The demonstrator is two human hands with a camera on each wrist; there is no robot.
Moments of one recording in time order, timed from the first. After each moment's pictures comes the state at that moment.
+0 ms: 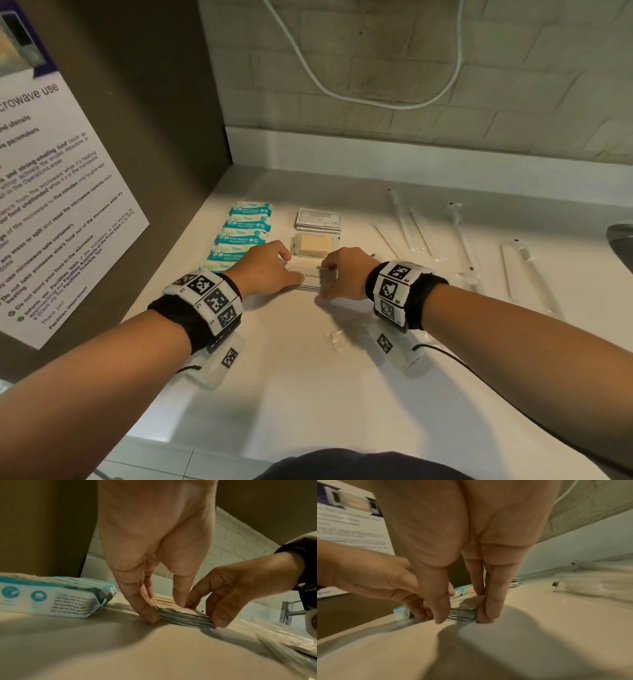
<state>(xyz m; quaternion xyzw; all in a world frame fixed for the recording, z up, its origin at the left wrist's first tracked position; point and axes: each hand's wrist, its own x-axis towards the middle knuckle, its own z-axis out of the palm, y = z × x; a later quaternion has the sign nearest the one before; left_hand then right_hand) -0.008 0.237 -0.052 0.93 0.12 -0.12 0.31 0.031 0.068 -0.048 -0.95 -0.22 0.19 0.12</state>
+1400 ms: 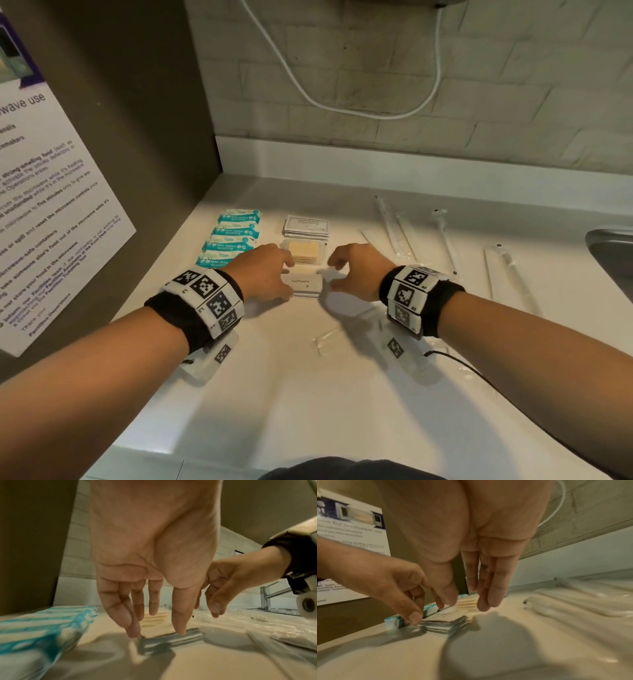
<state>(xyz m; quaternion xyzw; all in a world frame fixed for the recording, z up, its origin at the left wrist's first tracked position) -0.007 0.219 -0.034 0.98 0.01 -0.13 0.14 0.034 0.025 -0.034 -0.95 -0.25 0.12 0.17</state>
